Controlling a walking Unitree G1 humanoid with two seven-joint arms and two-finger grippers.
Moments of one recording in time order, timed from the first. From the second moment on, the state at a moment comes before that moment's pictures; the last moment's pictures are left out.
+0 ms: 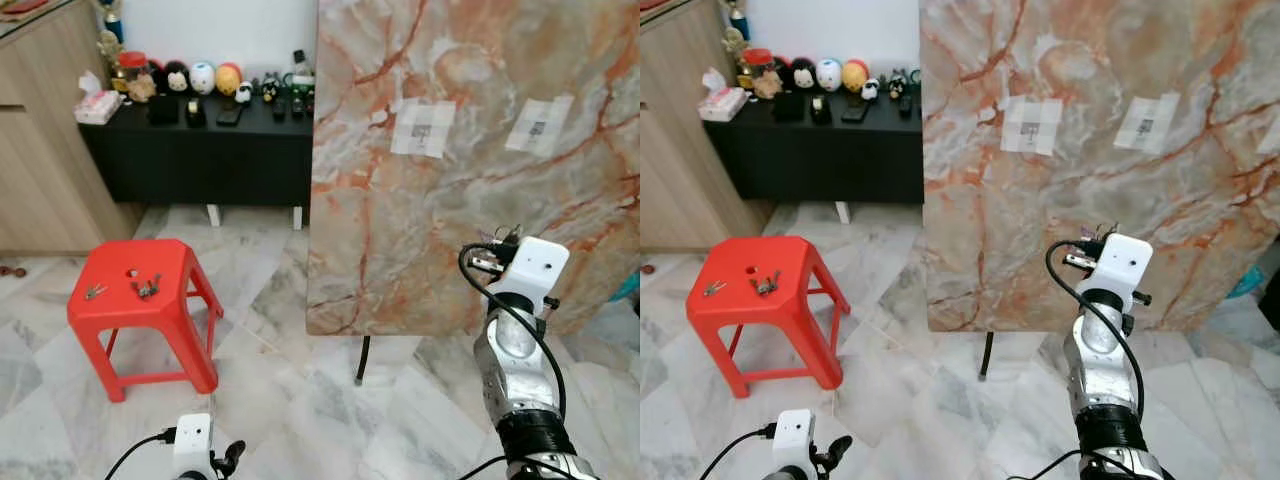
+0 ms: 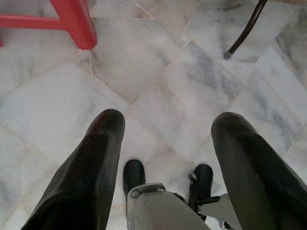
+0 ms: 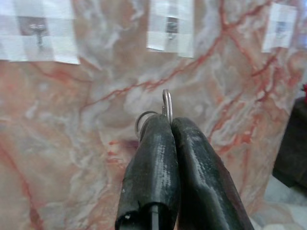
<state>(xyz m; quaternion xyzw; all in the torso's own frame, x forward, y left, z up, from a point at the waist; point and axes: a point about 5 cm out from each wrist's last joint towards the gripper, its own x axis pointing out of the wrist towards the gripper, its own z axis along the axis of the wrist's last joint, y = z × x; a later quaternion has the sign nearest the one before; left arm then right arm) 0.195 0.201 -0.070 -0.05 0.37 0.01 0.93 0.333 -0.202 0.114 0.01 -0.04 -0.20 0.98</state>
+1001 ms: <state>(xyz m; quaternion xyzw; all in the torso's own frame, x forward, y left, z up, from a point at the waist) 0.197 0.198 -0.069 -0.06 0.36 0.01 0.93 0.339 -0.192 0.115 -0.04 -0.05 -0.18 0.98</state>
